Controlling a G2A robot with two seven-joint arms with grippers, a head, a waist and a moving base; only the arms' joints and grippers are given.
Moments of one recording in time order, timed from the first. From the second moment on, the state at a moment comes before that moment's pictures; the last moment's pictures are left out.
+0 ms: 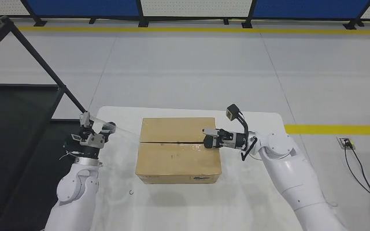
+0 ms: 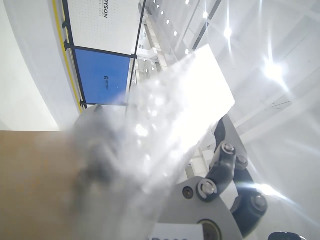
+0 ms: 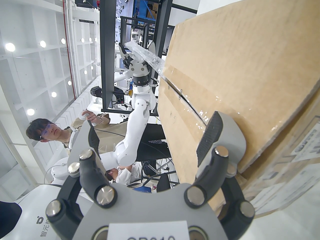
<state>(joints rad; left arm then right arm) 0.98 -1.25 -1.61 -1.25 -0.65 -0.30 -0.37 -0.51 -1.31 1.16 -0.91 0.28 -0.29 1.18</state>
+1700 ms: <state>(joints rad) 1.22 -1.26 -1.67 -1.55 -0.55 -0.41 -0.23 -0.54 -1.31 1.14 -0.98 0.26 -0.22 1.05</state>
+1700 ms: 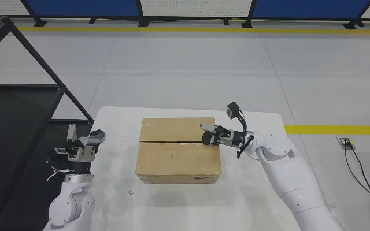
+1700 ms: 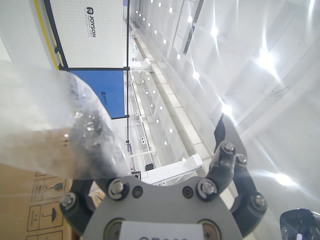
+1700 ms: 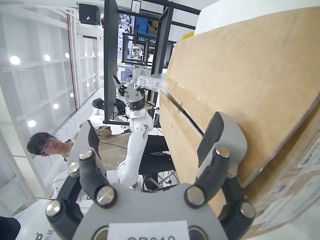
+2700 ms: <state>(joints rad) 1.22 -1.28 -1.51 -1.85 -0.31 -0.32 -0.11 -0.55 -1.29 1.16 -0.97 0.27 -0.20 1.04</state>
